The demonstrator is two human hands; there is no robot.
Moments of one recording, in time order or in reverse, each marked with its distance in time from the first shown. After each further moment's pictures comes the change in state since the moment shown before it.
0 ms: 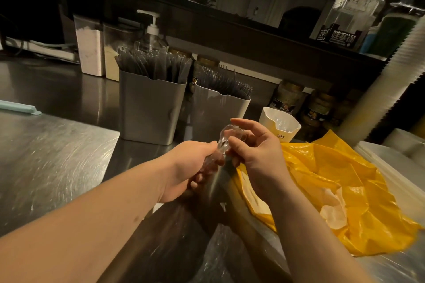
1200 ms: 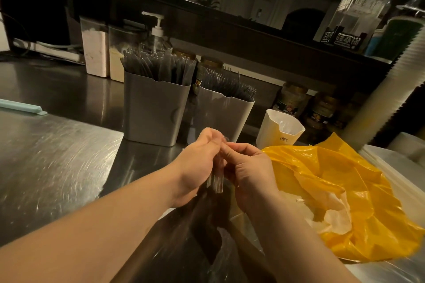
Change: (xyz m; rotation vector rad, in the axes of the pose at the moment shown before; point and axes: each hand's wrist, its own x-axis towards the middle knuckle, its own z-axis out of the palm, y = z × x) left_hand 0.015 -0.012 0.005 -0.084 0.003 0.313; right_hand -0.012 0.010 0.029 0.191 0.156 0.280
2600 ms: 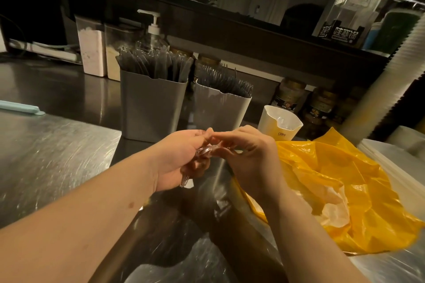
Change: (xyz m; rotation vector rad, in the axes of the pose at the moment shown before) left_hand 0.002 0.016 -0.022 -0.139 0.024 -0.206; right_hand 0.020 -0.002 -0.028 -0.777 -0.163 -1.045
